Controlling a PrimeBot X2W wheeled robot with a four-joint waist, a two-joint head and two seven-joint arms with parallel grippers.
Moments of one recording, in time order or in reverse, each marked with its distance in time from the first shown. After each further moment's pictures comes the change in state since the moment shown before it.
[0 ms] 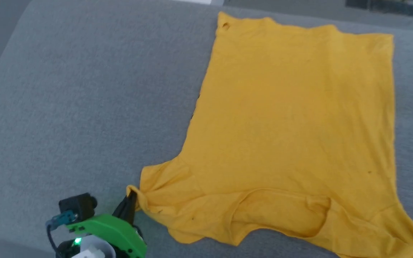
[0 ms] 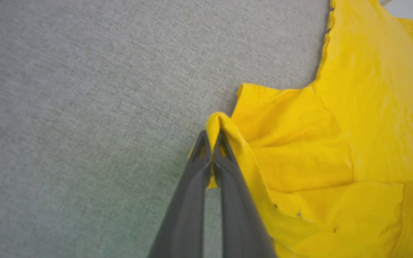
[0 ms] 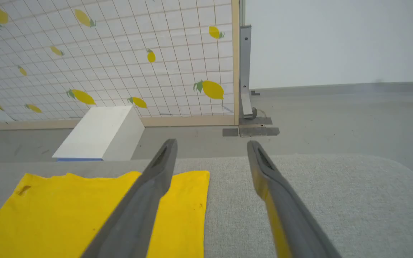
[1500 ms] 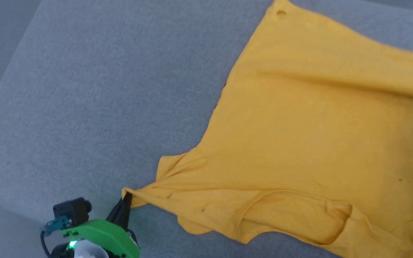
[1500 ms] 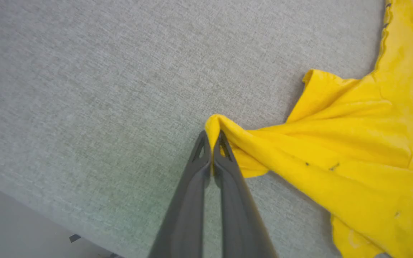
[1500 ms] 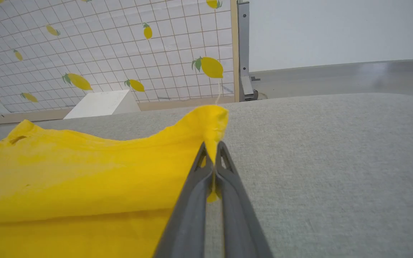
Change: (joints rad) left arm -0.010 0.018 -0.001 0.054 -0.018 -0.035 -0.063; right arm 0.334 0.088 -0.121 -0.180 -0.009 0.000 -0.277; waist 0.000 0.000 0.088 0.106
